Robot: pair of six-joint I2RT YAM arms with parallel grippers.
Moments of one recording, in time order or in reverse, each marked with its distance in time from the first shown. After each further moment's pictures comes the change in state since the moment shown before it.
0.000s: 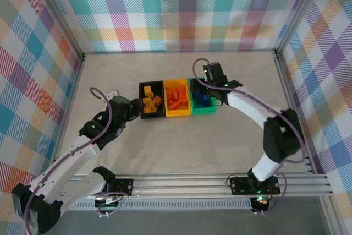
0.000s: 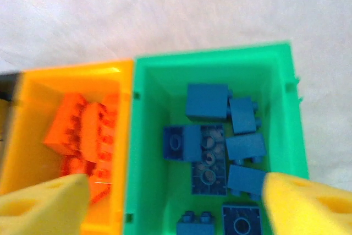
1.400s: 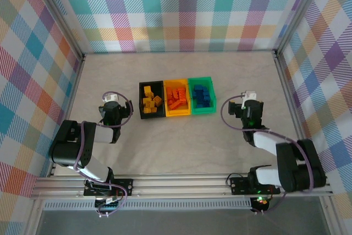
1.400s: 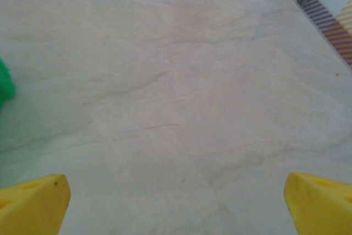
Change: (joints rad) left arm 0.408 0.647 -0.426 1.349 0.168 0.588; right arm -0.382 -0.259 -0.855 0.885 0.146 -0.401
